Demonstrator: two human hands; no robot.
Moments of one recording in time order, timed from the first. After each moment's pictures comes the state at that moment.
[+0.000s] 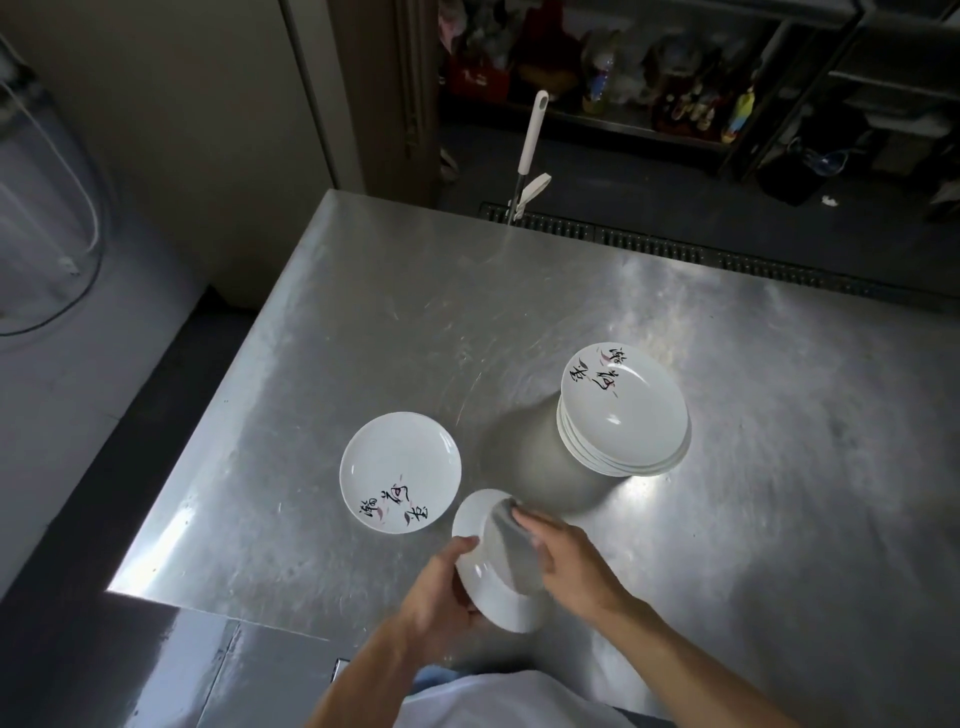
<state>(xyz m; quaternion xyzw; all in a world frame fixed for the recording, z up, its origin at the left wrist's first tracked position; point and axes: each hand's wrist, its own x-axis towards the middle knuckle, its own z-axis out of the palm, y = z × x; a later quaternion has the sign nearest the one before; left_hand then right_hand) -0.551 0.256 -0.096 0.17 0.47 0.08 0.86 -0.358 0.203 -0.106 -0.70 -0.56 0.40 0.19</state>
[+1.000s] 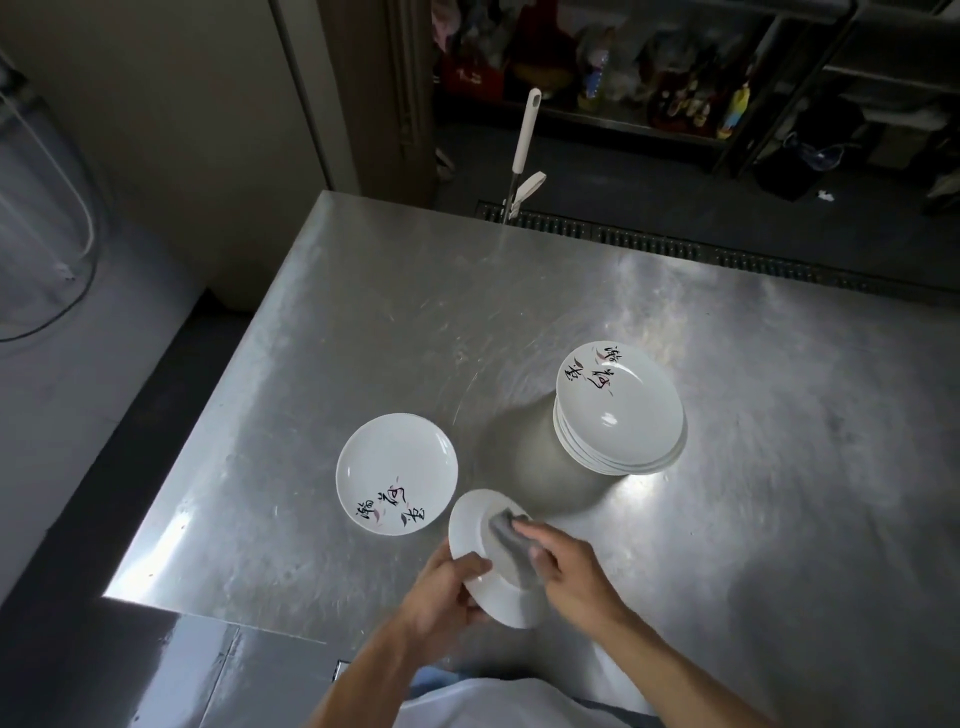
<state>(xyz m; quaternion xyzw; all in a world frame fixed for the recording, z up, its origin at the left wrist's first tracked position) -0.550 0.256 -0.097 0.22 0.46 0.12 0.85 -0.369 0.189 -0.095 -0.71 -0.46 0.43 0.31</state>
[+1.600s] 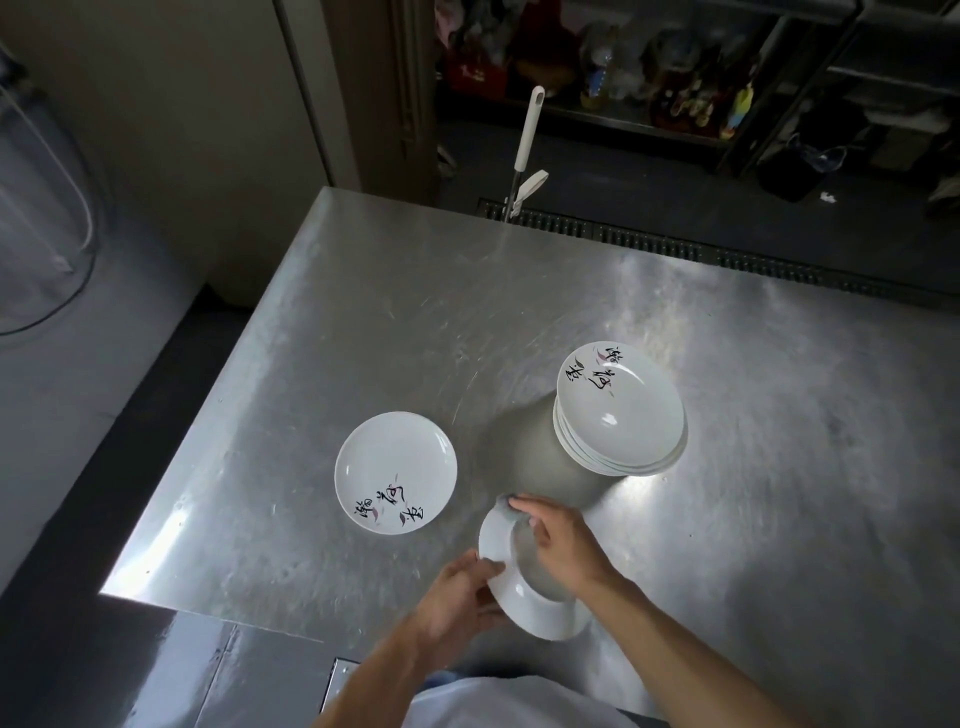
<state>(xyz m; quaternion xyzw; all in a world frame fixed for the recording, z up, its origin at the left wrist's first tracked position) -0.539 0.247 -0.100 0.23 0.48 0.08 0.84 -0.352 0.225 -0.107 -0.73 -0.52 0.39 0.23</state>
